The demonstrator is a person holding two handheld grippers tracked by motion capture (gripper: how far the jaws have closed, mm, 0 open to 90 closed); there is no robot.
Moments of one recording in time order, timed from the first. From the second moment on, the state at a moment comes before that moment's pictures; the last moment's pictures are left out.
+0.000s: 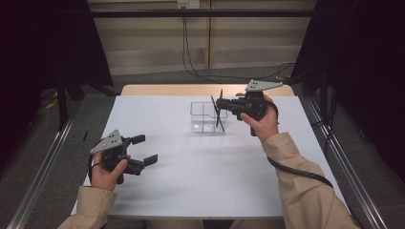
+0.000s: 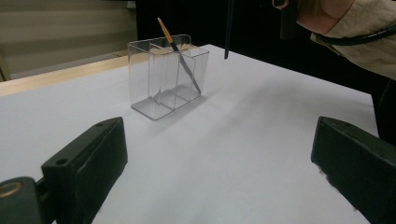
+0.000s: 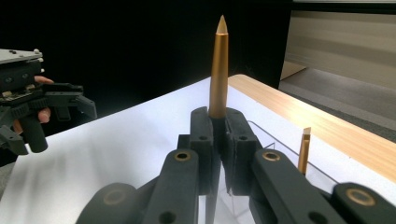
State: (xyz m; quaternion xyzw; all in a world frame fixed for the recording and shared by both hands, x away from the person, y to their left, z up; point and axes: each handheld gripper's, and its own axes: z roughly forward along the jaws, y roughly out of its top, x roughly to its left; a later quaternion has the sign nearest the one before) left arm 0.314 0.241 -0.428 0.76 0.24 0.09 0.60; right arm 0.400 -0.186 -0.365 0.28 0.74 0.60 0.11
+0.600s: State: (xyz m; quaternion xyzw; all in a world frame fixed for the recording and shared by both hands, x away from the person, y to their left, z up) left arm 0.313 0.242 -0.428 0.76 0.25 0.09 0.60; right arm 0.412 -0.189 -0.355 0.29 0.74 0.60 0.13
